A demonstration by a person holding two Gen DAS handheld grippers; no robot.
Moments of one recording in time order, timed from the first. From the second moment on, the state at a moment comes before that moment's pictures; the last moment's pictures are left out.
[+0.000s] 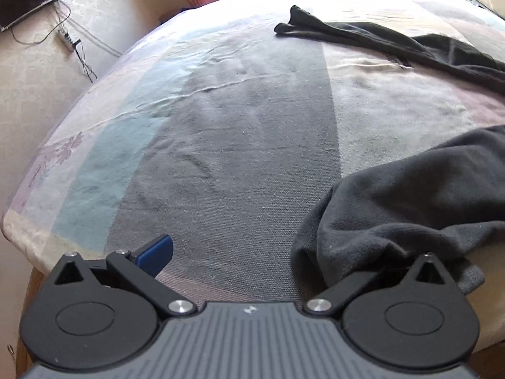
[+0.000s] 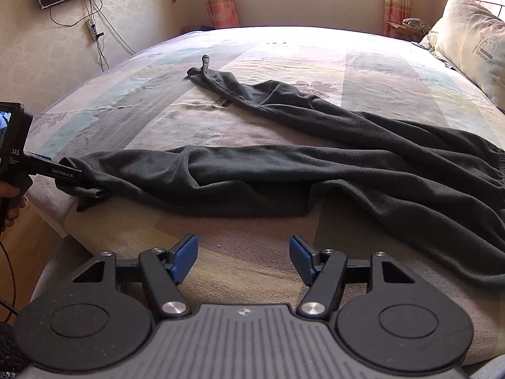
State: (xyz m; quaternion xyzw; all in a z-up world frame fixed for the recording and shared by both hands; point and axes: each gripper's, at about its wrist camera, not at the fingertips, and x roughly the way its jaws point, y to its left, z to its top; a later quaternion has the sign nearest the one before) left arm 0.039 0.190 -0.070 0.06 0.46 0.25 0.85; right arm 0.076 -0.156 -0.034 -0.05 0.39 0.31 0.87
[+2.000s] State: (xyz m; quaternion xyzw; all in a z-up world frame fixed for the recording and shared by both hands) left arm 0.050 0.225 -0.063 0.11 0.42 0.31 0.85; right arm 0.117 -0.415 -0.059 0.35 0.40 0.07 0.84
